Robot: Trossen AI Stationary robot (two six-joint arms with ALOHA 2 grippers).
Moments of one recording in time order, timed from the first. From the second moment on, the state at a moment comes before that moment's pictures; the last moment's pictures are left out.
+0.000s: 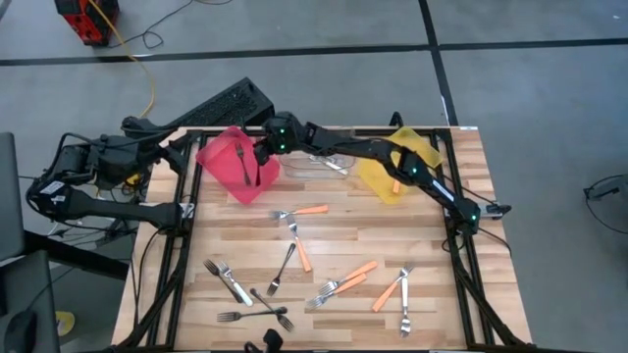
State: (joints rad) left arm 0.08 0.64 1.27 -1.15 -0.84 -0.35; right arm -0.37 2.51 2.24 -0.14 -0.13 0.44
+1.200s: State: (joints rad) left arm 0.08 0.64 1.27 -1.17 -0.88 -0.36; right arm -0.34 2.51 2.24 -0.06 -0.16 0.30
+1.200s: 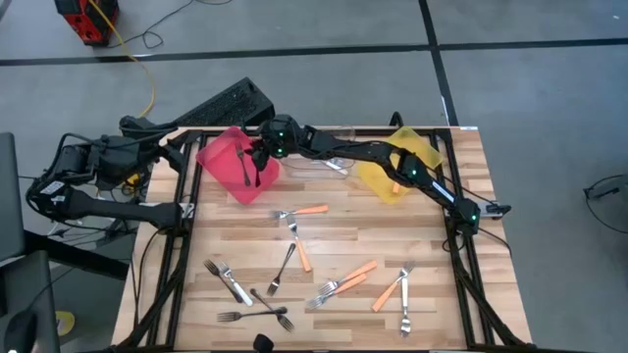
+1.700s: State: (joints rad) left arm 0.08 0.64 1.27 -1.17 -0.88 -0.36; right arm -0.33 2.51 2.24 -0.01 -0.16 0.14
